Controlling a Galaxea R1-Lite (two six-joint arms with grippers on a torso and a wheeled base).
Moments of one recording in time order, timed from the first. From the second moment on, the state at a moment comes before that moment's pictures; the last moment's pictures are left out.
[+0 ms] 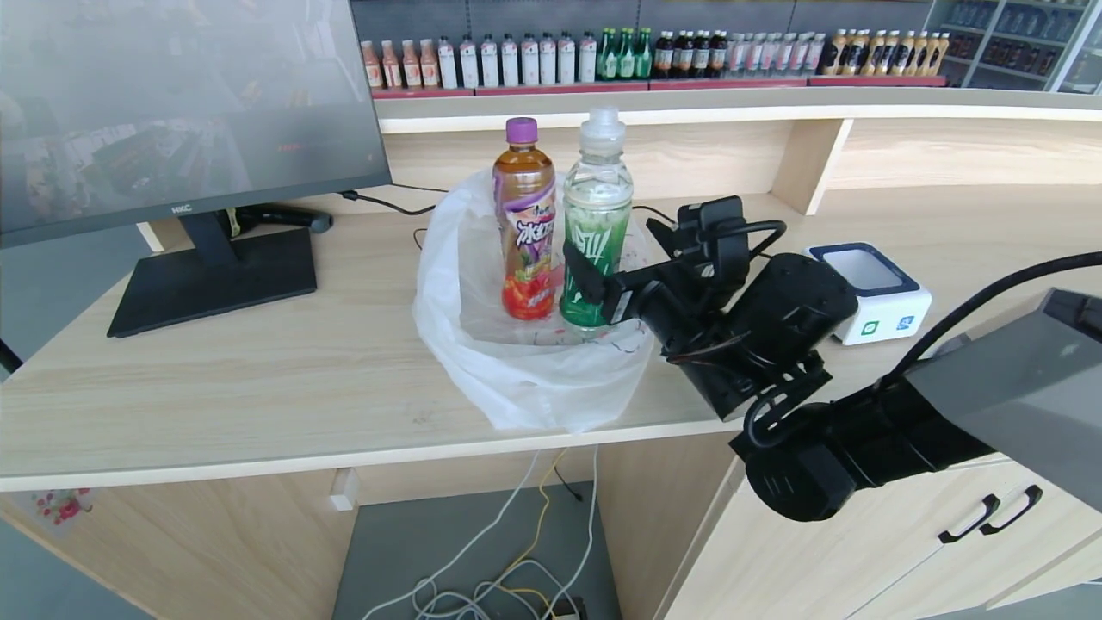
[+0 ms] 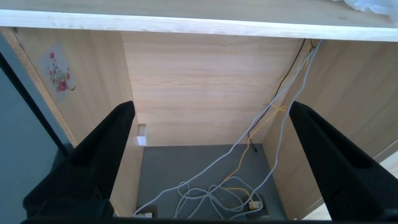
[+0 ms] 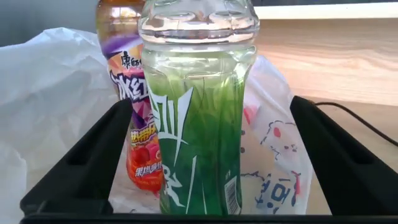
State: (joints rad) left arm 0.00 0.00 0.00 0.00 0.00 0.00; right arm 0.62 2.10 -1.07 -1.45 -0.12 -0.11
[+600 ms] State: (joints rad) left arm 0.00 0.00 0.00 0.00 0.00 0.00; right arm 0.52 1.52 -0.16 -1.56 -0.12 0.00
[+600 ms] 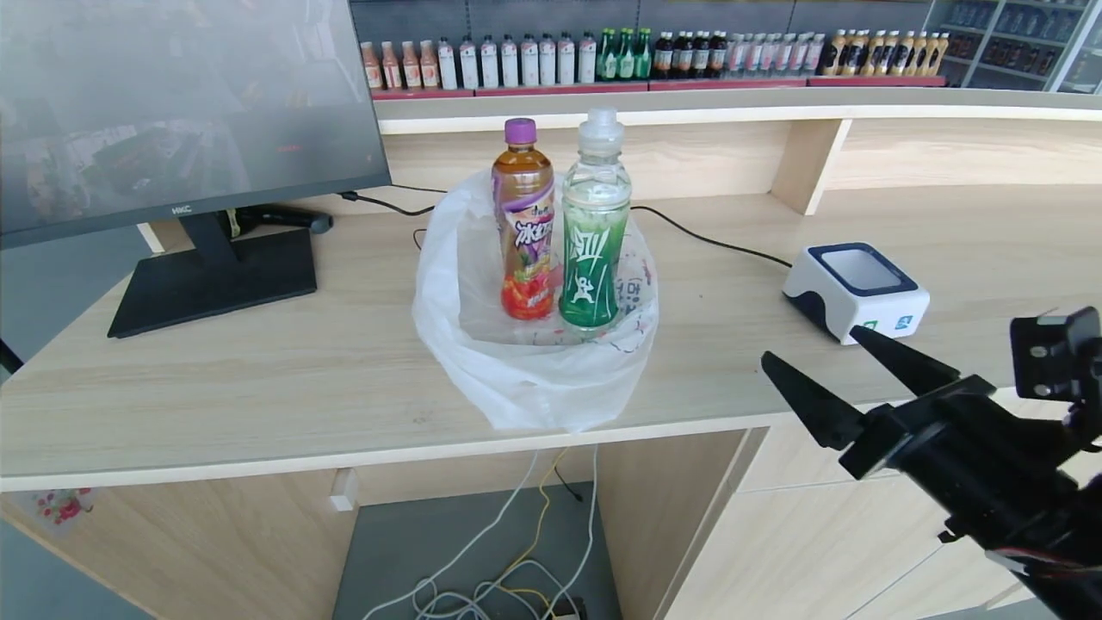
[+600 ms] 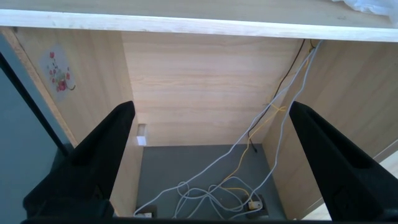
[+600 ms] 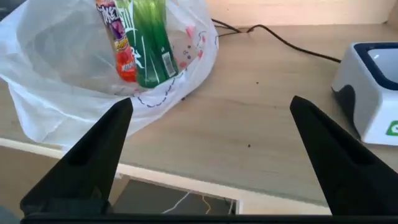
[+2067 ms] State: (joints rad) left arm 0.00 0.00 0.00 0.00 0.00 0.00; right arm 0.34 0.04 -0.04 0.03 -0.19 -0.04
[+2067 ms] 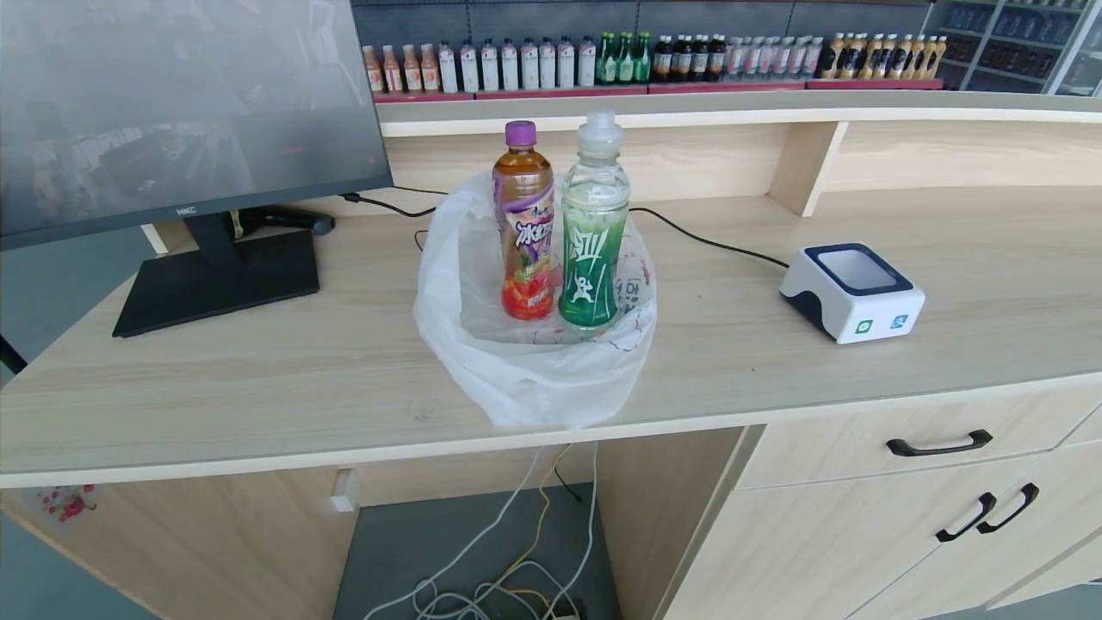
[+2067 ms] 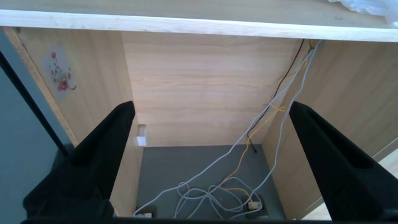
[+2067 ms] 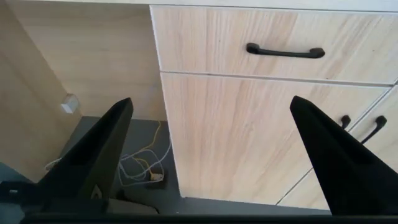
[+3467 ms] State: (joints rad) left arm 0.00 0.00 0.00 0.00 0.00 0.00; right arm -0.01 0.02 0.00 0.00 0.01 -0.01
